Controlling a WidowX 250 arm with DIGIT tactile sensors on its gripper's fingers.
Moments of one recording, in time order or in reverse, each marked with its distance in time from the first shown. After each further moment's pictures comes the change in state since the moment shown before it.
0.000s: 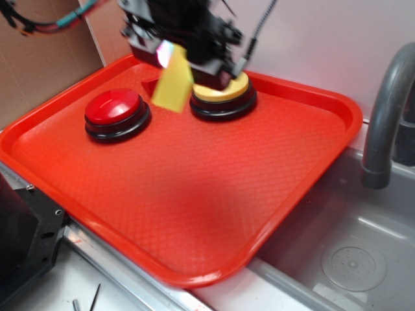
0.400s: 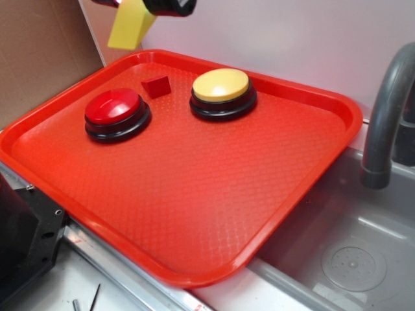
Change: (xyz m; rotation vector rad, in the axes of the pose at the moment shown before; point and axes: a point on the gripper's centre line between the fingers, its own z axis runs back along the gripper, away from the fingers) arm -0.006 0.007 0.042 -0.136 0.045 0.073
